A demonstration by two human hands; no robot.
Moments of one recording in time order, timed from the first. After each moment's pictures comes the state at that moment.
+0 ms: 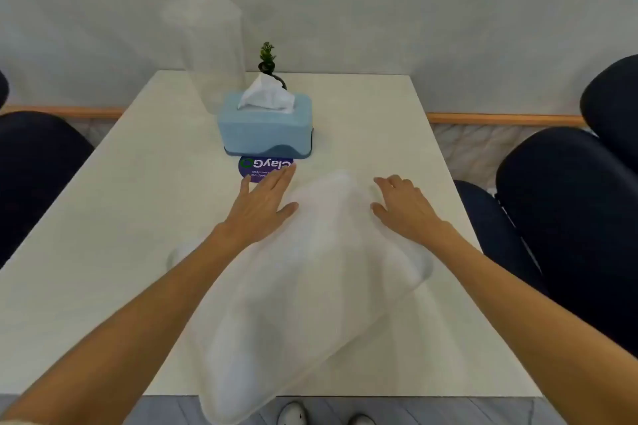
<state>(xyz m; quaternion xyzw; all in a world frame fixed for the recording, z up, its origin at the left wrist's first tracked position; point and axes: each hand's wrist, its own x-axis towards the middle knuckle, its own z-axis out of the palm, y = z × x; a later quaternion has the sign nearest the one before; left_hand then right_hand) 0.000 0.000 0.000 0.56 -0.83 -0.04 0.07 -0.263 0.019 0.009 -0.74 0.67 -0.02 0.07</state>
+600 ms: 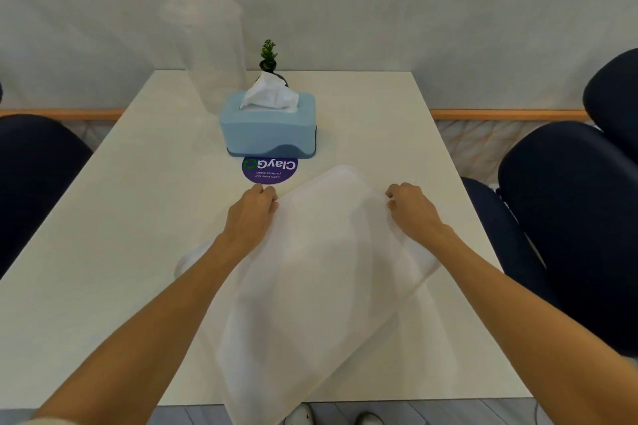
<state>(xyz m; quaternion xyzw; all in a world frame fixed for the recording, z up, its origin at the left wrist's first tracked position) 0.019 -0.010 -0.019 0.64 -0.76 -0.10 0.10 -0.259 0.010 -0.008 -0.67 0.73 -0.08 0.12</state>
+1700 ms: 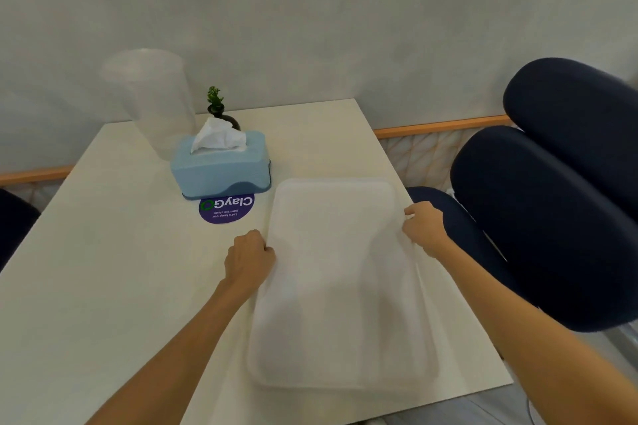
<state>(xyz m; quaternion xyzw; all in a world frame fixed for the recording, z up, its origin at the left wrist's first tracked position) -0.049 0.010 -0.013 0.71 -0.67 -0.20 0.12 -0.343 0.039 0.005 -0.41 0.84 -0.25 0.26</state>
